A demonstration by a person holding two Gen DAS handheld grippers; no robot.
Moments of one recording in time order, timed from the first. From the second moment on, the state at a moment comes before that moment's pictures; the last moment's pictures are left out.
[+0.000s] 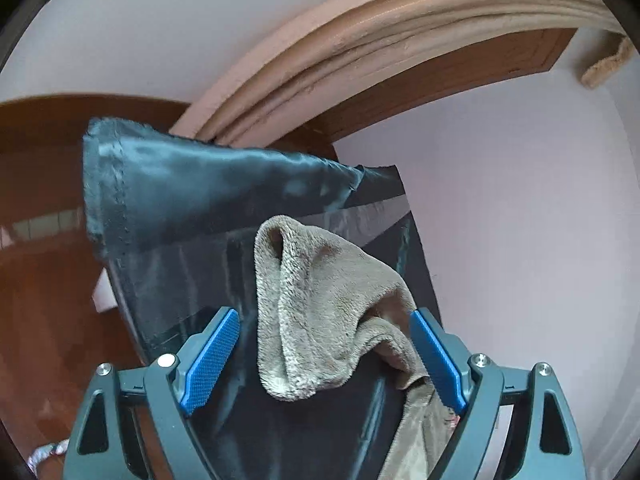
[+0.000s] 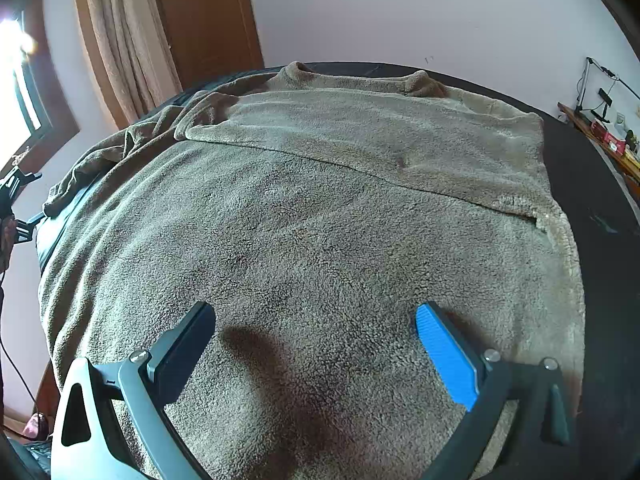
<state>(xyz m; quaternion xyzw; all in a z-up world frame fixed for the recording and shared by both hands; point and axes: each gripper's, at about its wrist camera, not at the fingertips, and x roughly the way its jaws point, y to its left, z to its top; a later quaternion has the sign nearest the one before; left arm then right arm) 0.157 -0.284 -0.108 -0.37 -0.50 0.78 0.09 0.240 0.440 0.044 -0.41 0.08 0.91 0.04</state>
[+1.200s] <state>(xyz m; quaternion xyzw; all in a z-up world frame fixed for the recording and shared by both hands) 0.142 -0.266 -0.085 -0.37 -0.42 0.82 0.10 0.240 0.435 0.046 -0.41 0.06 0.91 0.06</state>
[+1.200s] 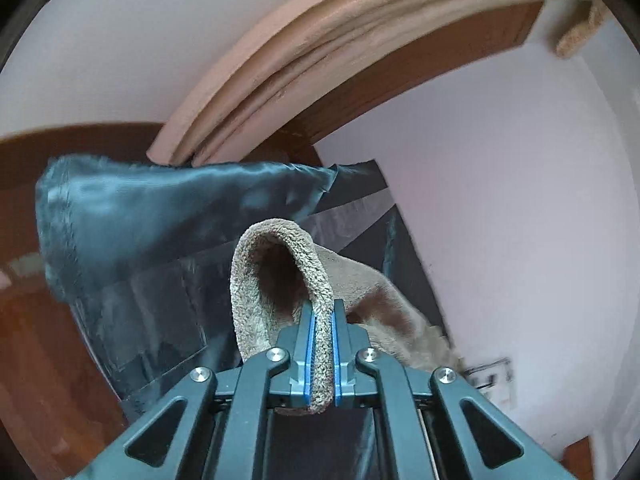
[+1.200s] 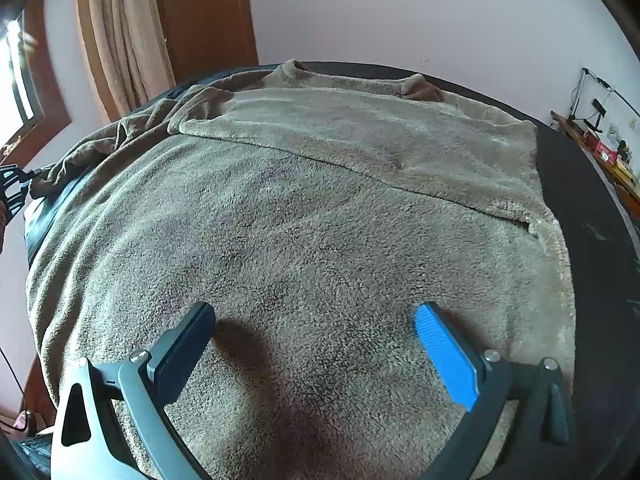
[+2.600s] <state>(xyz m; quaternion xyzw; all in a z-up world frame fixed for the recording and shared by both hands) 0.206 0.161 -0.050 -0.48 0.03 0.78 0.41 0.250 0.449 0.050 -0.39 0.12 0.91 0.03</state>
